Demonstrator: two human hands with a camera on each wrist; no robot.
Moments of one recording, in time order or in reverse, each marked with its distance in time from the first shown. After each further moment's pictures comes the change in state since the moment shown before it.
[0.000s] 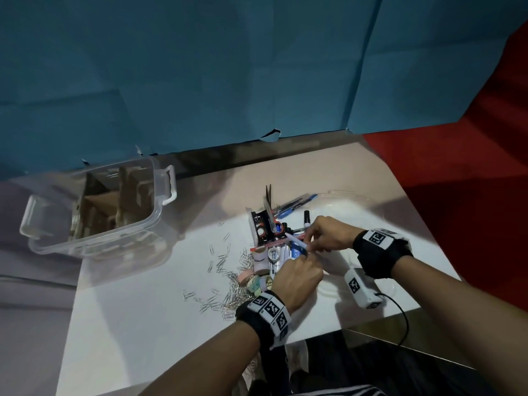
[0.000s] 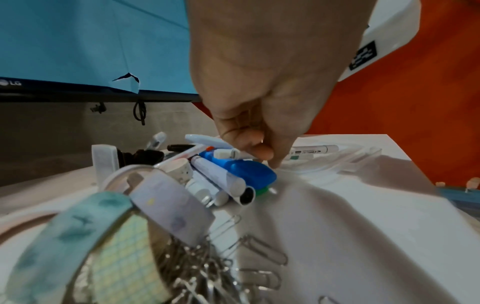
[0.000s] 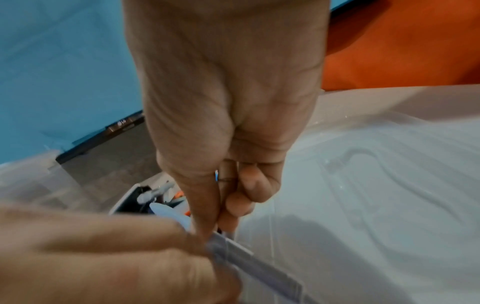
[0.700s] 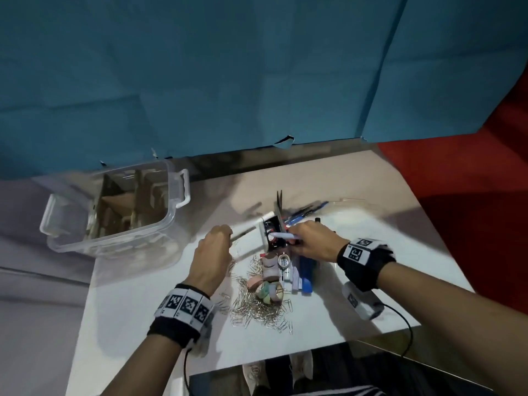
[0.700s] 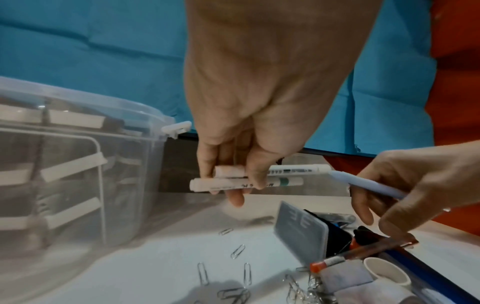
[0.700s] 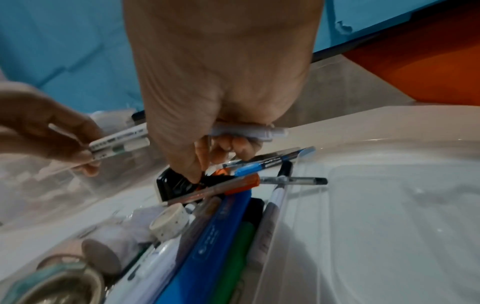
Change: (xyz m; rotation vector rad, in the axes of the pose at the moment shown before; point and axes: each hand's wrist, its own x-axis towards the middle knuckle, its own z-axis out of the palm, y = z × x) left_hand -0.074 -0.147 -0.045 -0.225 0.153 -0.679; right_hand 0.024 -0.041 0.024 -0.311 0.247 -0.245
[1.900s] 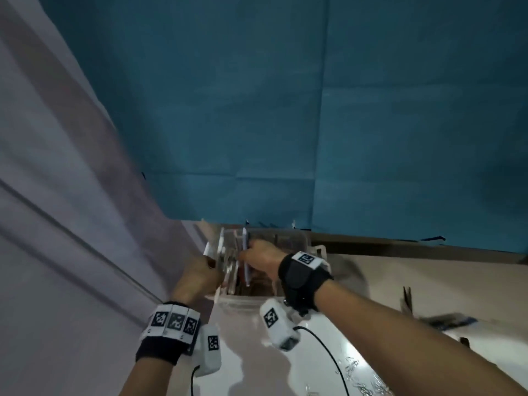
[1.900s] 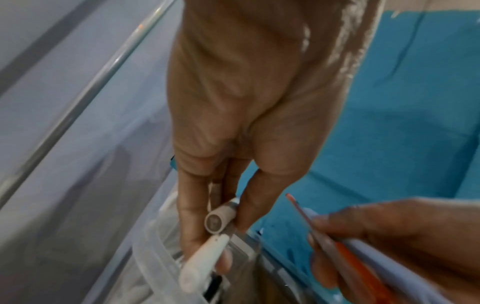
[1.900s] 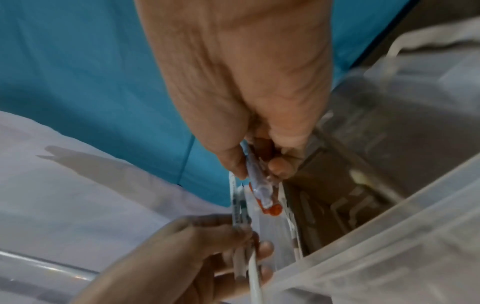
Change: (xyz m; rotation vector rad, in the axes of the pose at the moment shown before) left_hand 0.013 -0.247 -0.180 -0.590 0.082 -0.608; right_hand 0.222 -0.349 -0.069 0.762 -0.130 0.073
